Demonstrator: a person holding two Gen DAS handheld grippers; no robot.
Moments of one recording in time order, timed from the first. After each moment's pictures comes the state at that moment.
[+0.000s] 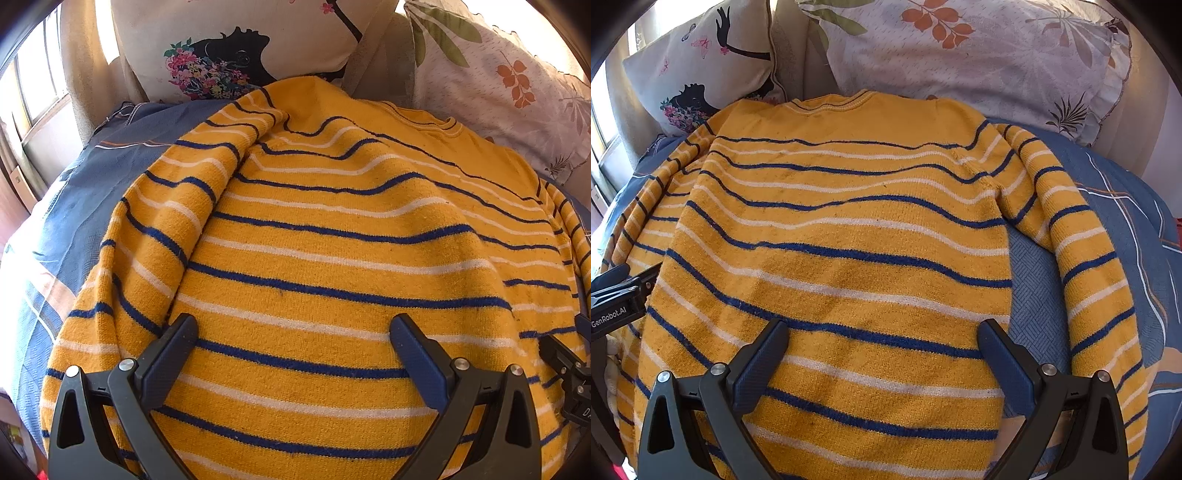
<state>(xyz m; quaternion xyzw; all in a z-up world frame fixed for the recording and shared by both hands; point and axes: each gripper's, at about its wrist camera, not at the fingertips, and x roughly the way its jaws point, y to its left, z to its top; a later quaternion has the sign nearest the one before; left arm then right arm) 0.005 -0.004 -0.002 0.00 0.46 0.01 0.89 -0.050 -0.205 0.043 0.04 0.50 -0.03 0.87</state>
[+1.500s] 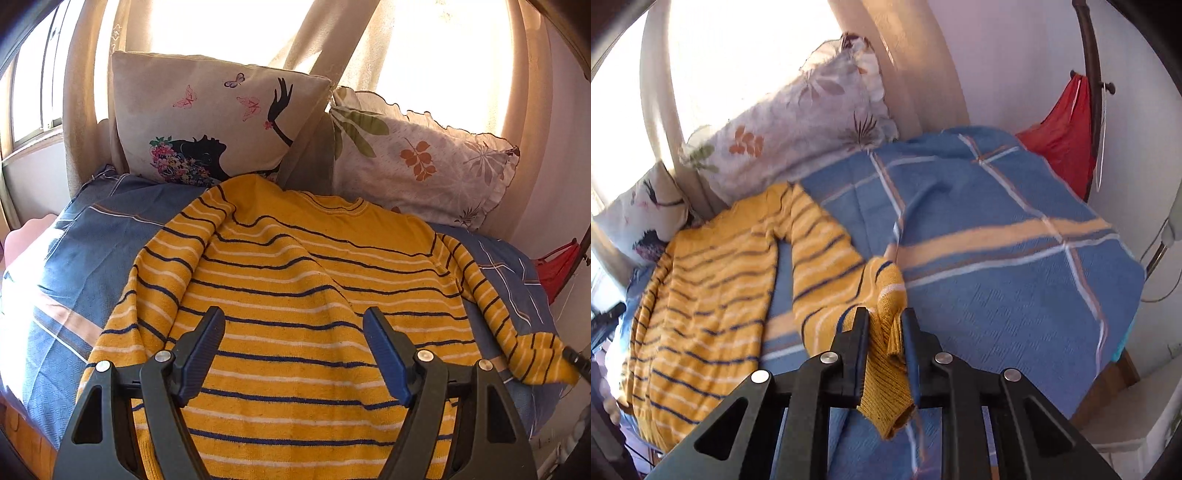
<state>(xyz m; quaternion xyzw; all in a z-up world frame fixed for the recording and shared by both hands) -0.063 -0.007 0.100 -0.06 0.35 -0.09 0.93 -0.253 -0.366 0.127 0.20 0.36 -0.19 0.89</state>
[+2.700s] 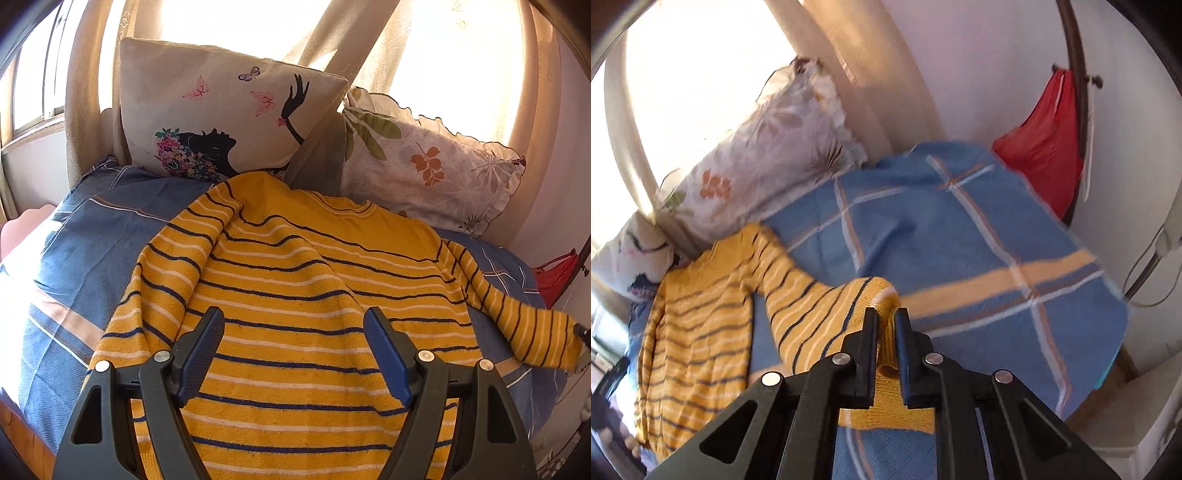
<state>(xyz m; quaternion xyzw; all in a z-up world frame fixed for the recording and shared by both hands) -0.051 0.011 0.097 -0.07 0.36 -0.09 0.93 -0.235 -0.436 0.154 0.23 0.36 -0.23 0.88</state>
